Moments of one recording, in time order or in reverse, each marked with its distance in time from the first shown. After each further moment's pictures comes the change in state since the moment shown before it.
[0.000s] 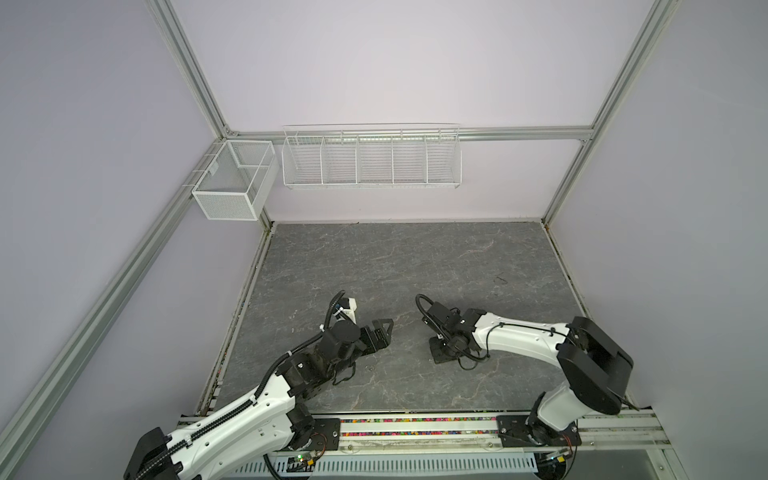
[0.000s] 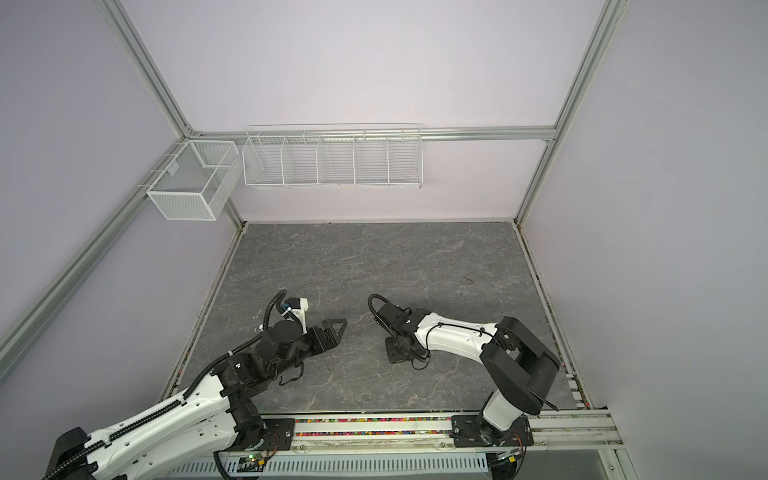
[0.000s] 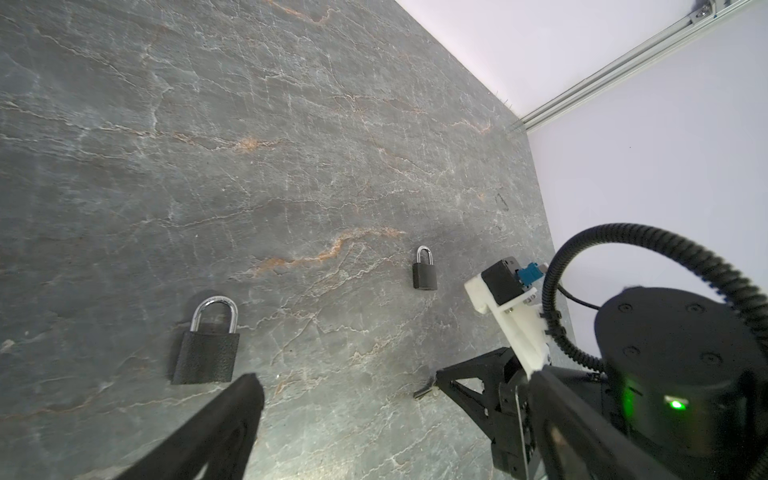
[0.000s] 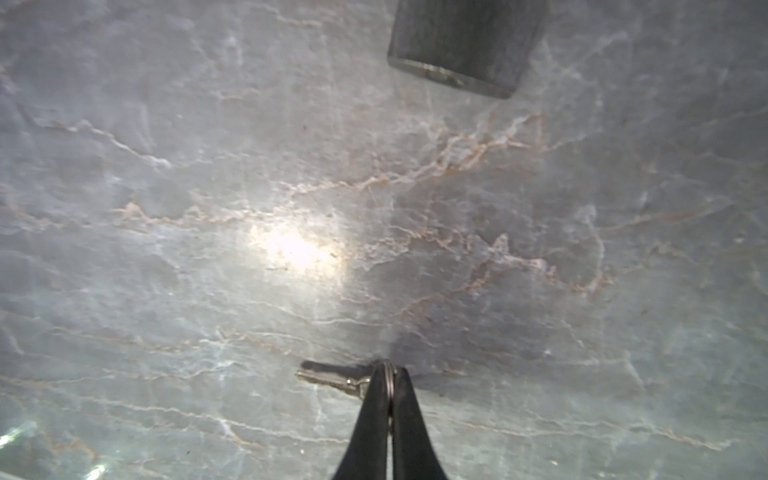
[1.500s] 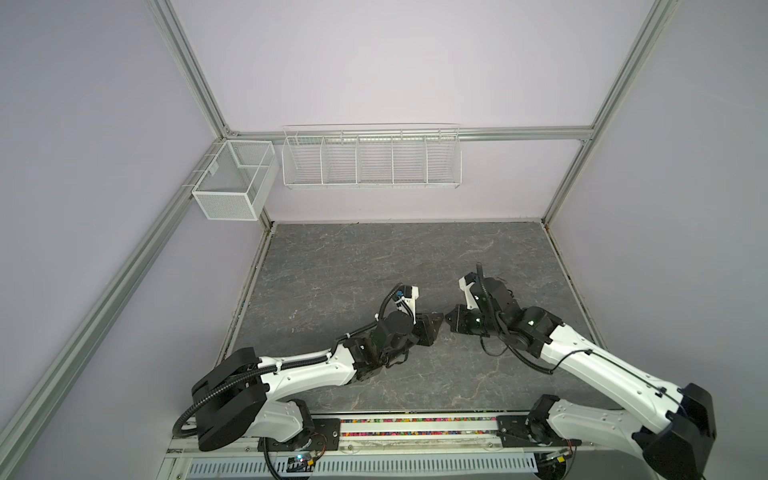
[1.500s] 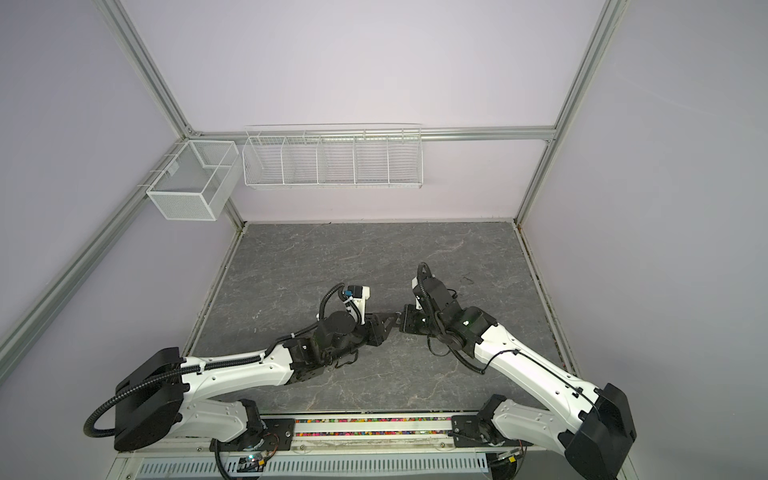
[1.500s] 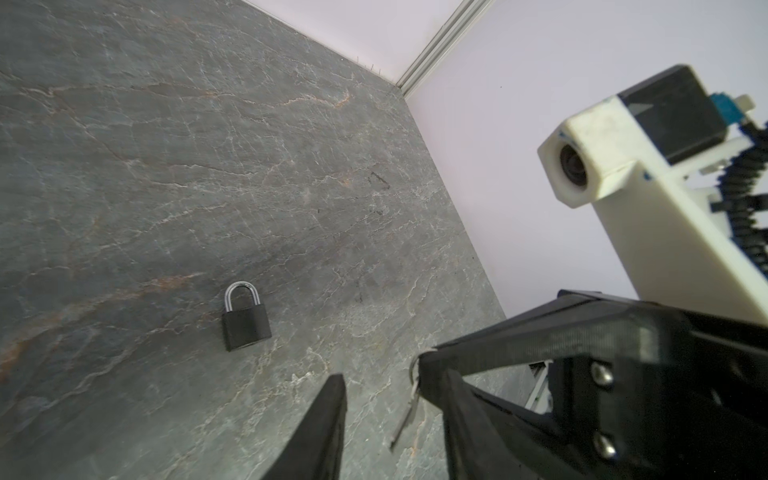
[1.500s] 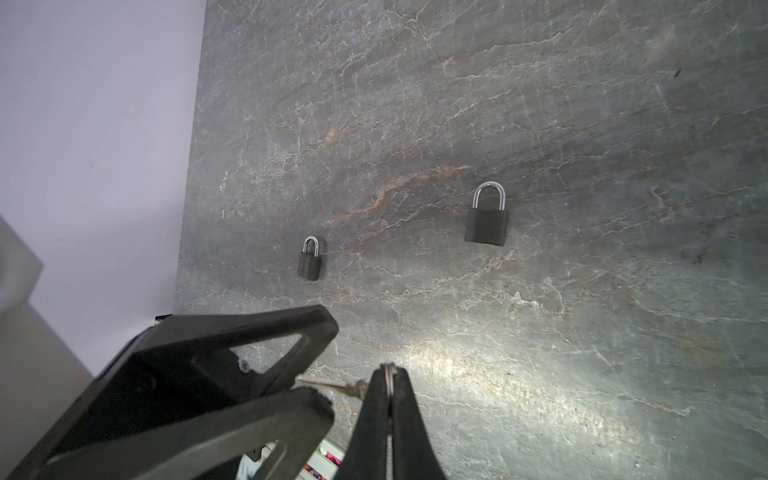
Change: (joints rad) left arm -0.222 0.570 0.203 0.572 0.009 0.149; right arm -0.156 -0.492 -0.006 0.071 -0.108 0.140
